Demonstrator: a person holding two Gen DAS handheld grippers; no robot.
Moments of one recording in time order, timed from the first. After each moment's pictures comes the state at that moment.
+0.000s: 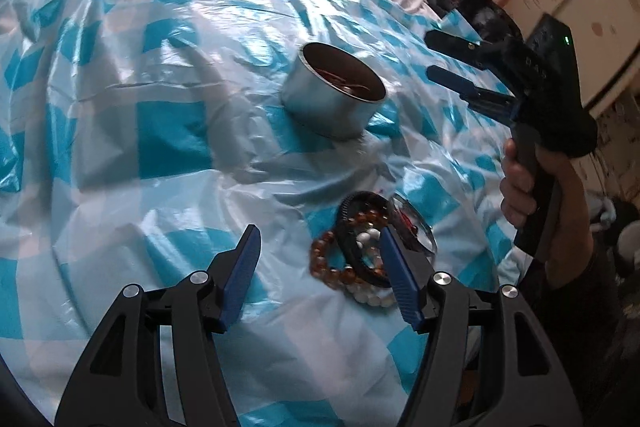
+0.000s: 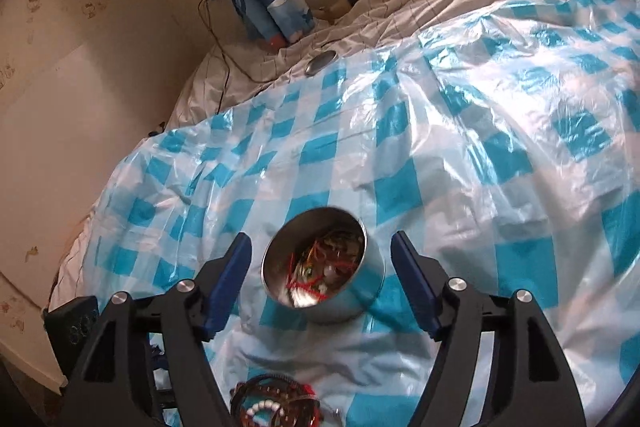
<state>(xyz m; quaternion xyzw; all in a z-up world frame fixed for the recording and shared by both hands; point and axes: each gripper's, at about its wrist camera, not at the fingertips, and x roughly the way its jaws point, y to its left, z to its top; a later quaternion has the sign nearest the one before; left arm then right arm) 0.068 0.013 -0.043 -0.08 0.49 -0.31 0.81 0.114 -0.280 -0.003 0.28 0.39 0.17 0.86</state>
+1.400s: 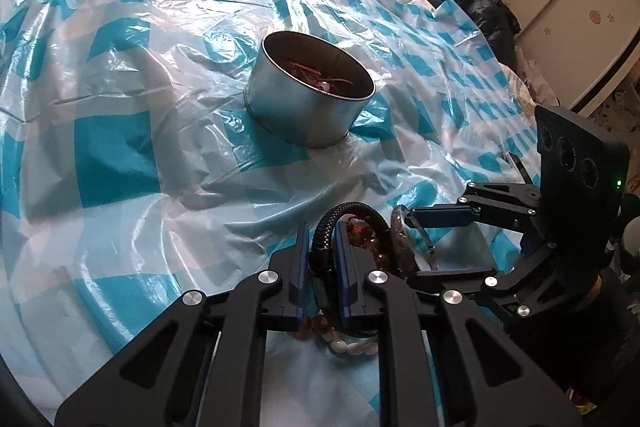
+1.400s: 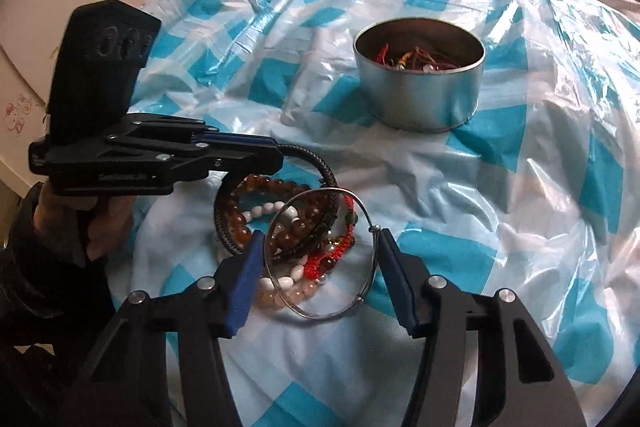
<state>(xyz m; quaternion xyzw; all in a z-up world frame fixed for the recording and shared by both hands) 0.089 -0.023 -0.056 -0.07 0.50 -0.32 0.80 0.040 -0.215 -0.045 0.08 0.49 0.35 0.80</state>
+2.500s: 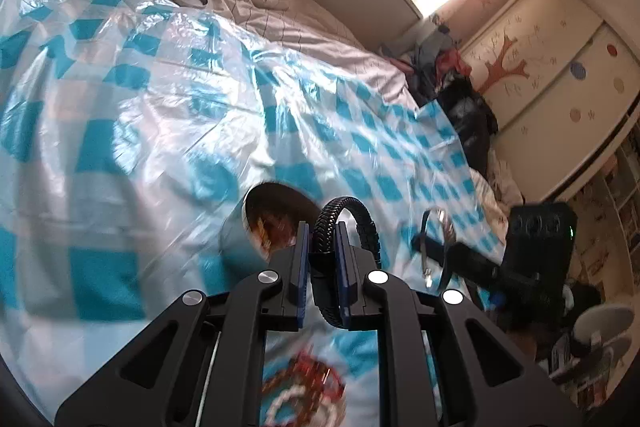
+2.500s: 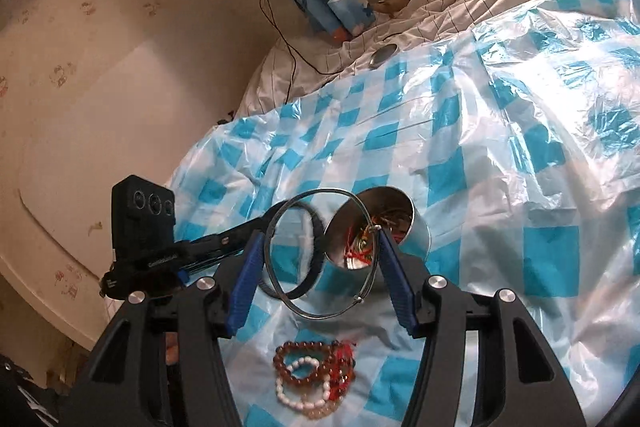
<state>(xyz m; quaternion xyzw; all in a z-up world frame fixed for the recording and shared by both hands) 0.156 -0.016 0.000 -0.23 0.40 -0.32 0.83 0.097 -0.300 0.007 0.31 0.36 0.29 0.83</state>
